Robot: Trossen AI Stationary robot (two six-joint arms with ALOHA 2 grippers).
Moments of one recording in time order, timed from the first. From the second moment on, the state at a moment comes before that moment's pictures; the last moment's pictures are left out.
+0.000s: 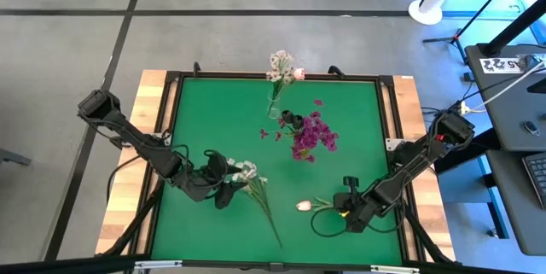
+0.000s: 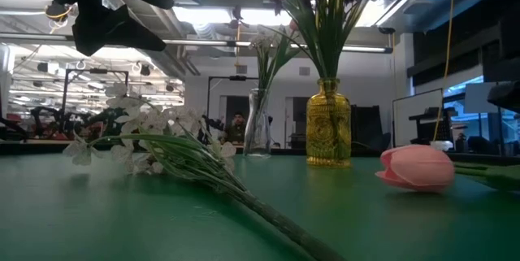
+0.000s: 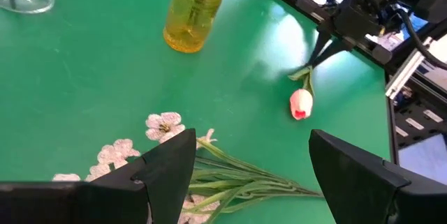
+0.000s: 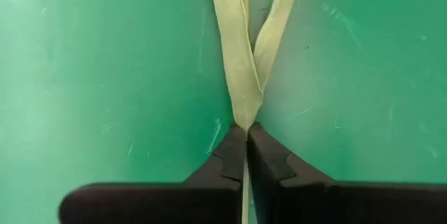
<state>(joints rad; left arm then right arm) -0.59 1.31 0.68 -0.05 -0.71 -0.97 0.80 1.57 0.73 -0.43 0.19 0.80</state>
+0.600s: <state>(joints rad) -0.59 1.31 0.68 -0.11 -0.75 -0.97 0.81 1.20 0.73 -0.06 0.29 0.31</state>
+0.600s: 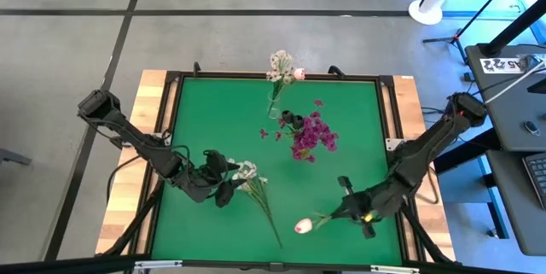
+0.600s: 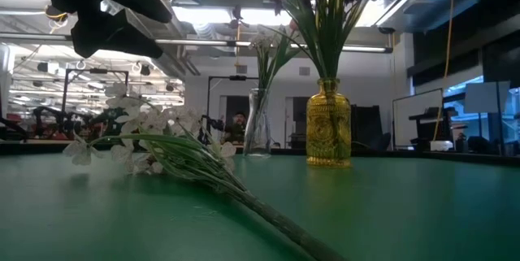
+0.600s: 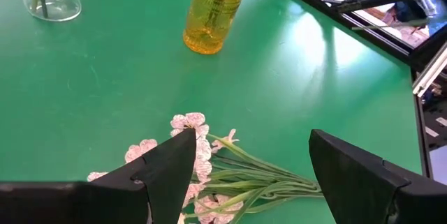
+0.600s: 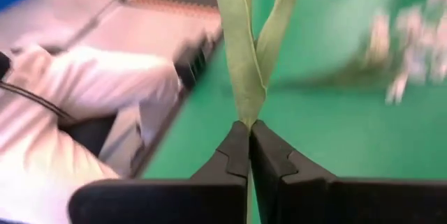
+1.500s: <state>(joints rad) -0.58 1.31 0.68 -0.12 -0.75 -0.97 0.64 0.97 1.11 0.05 0.45 -0.46</state>
